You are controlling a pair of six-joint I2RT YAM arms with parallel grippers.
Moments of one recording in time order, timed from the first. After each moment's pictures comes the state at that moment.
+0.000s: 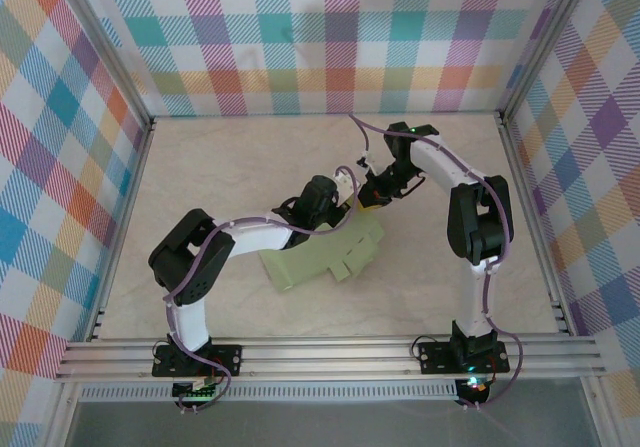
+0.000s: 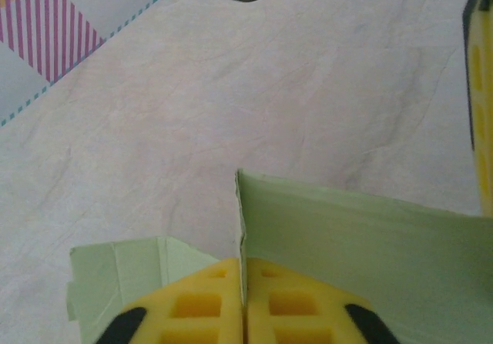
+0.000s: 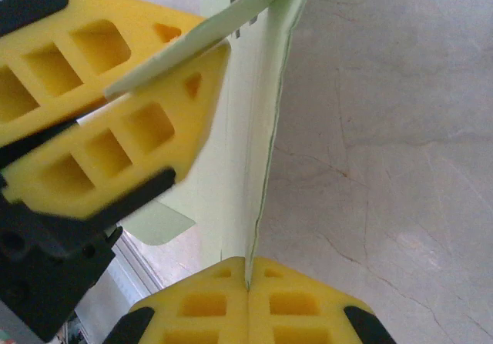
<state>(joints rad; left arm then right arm) -0.77 1.86 1.08 0.26 -0.18 0.21 0.32 2.06 1.72 -1.22 -0.70 -0.16</state>
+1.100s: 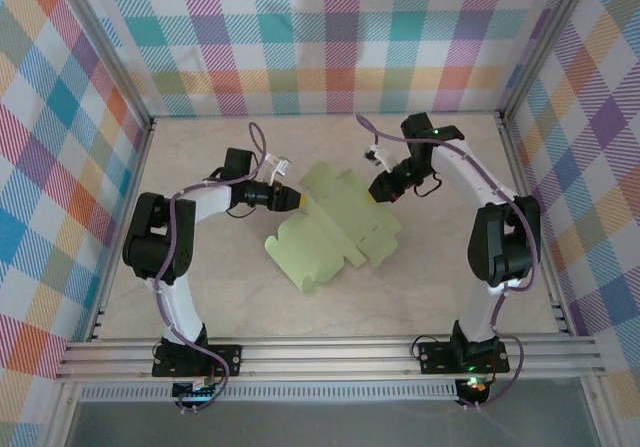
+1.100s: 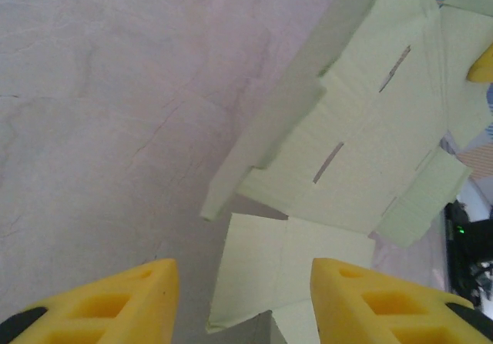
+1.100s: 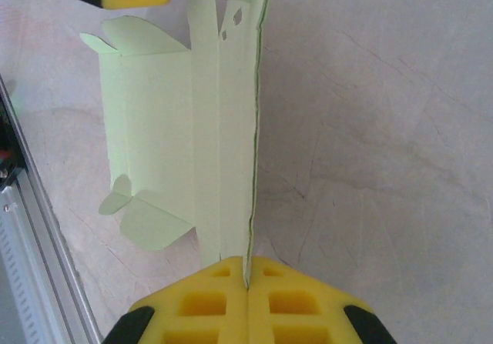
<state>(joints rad) -0.21 1.90 1.14 -0.14 0.99 0.05 0.28 1.84 1.59 -1.11 -0.67 -0.50</state>
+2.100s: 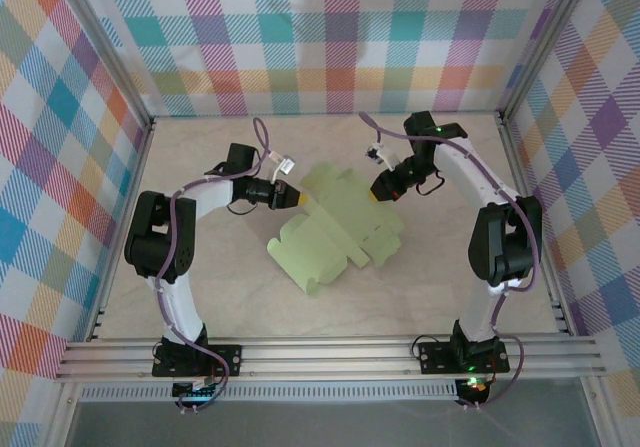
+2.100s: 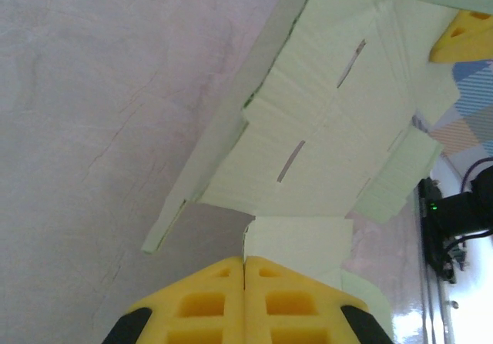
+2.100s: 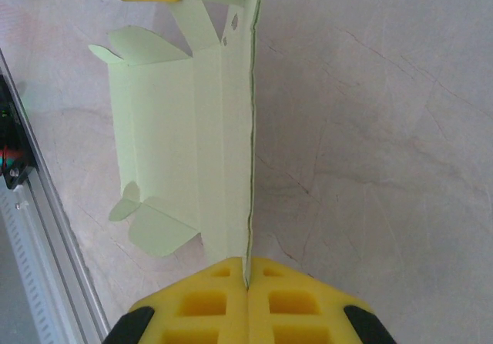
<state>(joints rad) -0.24 1.90 1.20 -0.25 1.02 0.15 0.26 1.84 1.62 -1.15 -0.68 -0.49</state>
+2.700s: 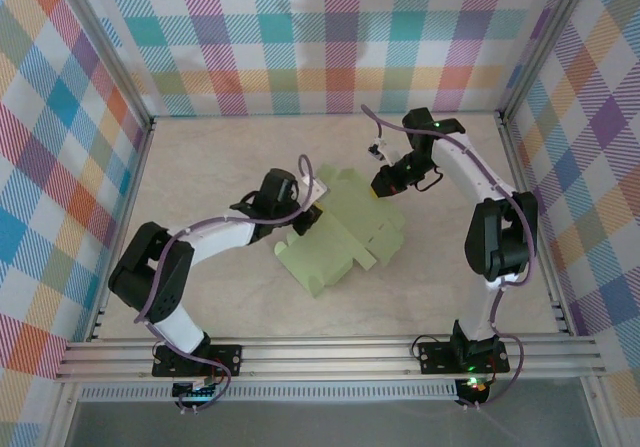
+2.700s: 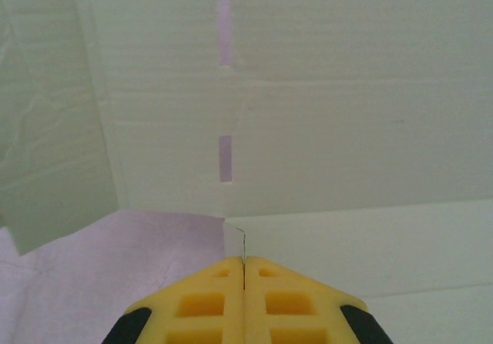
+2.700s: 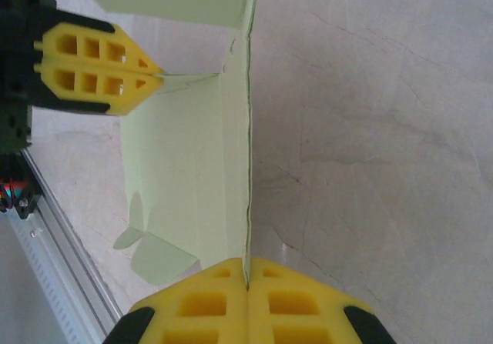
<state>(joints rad) -0.60 1.64 0.93 0.03 0.22 0.25 0.26 1.89 1.68 -1.19 -0.63 -0.34</state>
